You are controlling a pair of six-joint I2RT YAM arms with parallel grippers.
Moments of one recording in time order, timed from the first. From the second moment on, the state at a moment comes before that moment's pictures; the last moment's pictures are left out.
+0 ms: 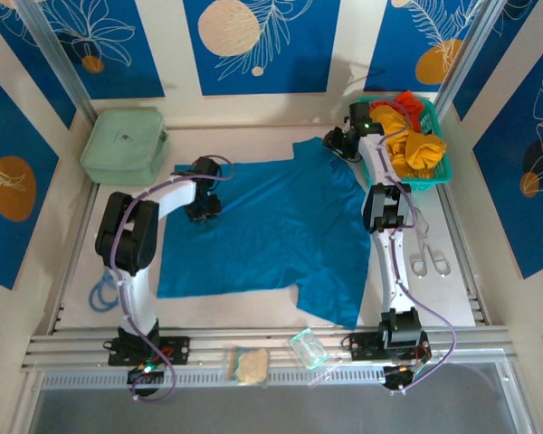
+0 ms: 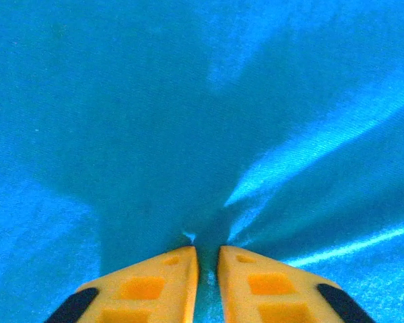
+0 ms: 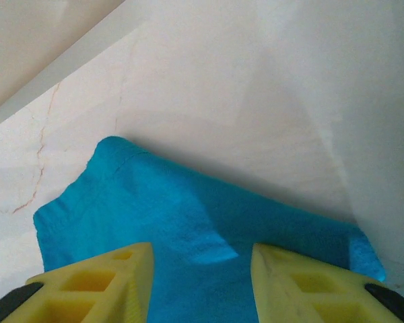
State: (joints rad) left arm -0.33 1.98 1.34 -0.68 -0.08 -0.53; right arm 0.06 2.85 2.79 -0.90 -0.34 0.51
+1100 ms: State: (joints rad) left arm -0.35 1.69 1.19 -0.76 -0.06 -0.46; right arm 0.14 2.49 2.44 -1.05 -0.07 0.17
